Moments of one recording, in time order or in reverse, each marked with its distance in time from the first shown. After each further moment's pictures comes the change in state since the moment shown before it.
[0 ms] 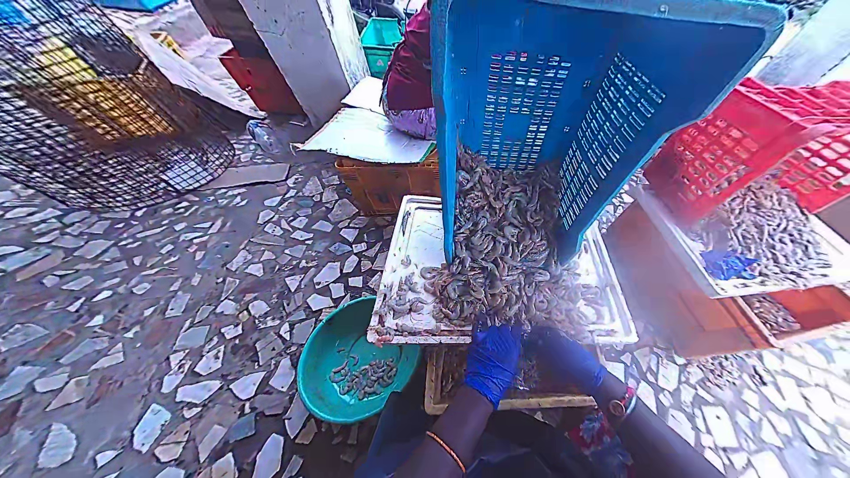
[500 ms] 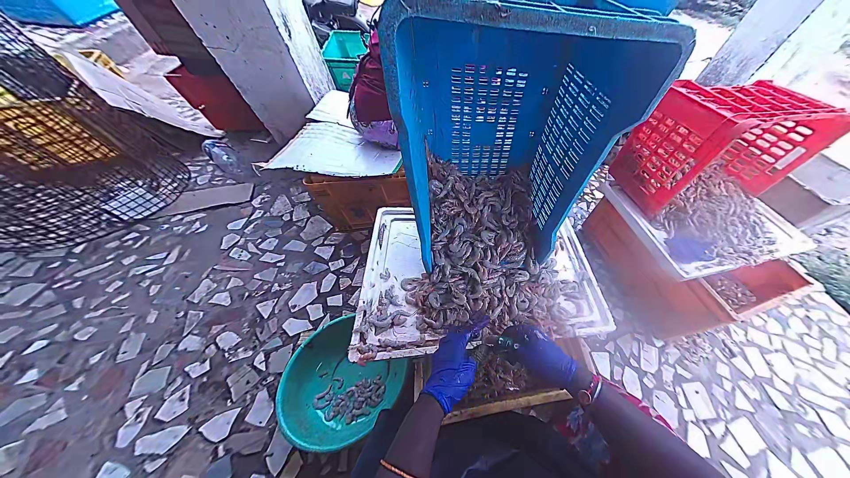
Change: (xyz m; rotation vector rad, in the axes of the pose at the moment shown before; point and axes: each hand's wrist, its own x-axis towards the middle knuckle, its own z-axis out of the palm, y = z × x) left_hand -0.012 -0.059 0.003 -0.671 -0.050 -0.141; right_hand 0.009 0.009 0.018 0.388 -0.005 -0.225
